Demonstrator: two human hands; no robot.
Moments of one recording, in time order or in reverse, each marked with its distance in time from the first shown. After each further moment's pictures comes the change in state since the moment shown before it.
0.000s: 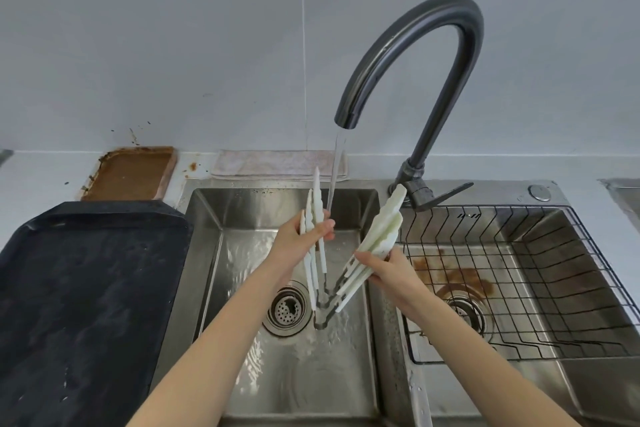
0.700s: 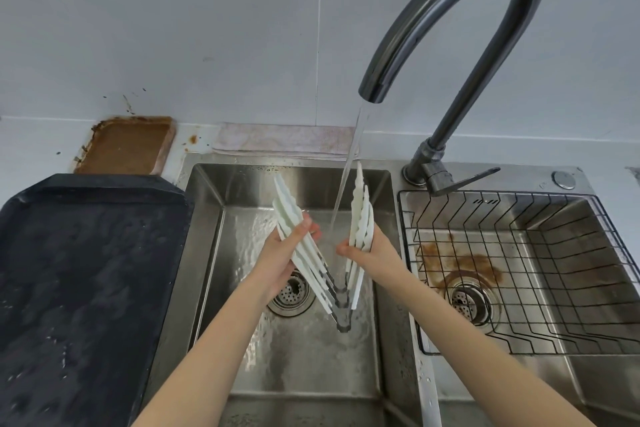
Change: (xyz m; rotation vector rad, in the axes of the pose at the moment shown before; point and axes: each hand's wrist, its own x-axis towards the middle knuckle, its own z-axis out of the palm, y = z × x) left_hand -0.006 -0.039 -0.025 -0.383 0.079 -0.205; right_hand 0.016 0.005 0.030 -0.428 -0.066 -0.099
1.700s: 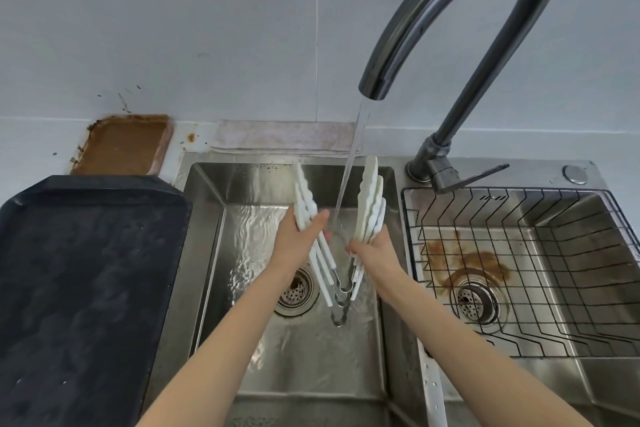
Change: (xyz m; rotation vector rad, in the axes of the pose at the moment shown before) left_hand 0.014 0.003 0.022 0.407 0.122 0.206; right_hand 0.024 0.019 0.013 0.271 0.151 0.112
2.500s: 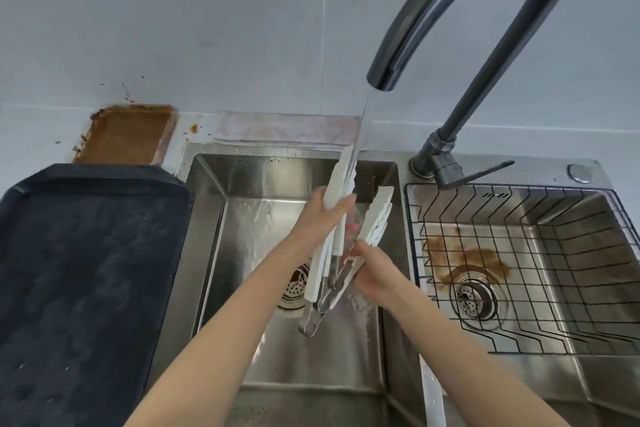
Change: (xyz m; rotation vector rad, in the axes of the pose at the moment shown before) left_hand 0.002 0.025 0.017 0.090 -0.224 -0.058; right_hand -0.010 0.012 0.004 0.550 -0.263 0.307
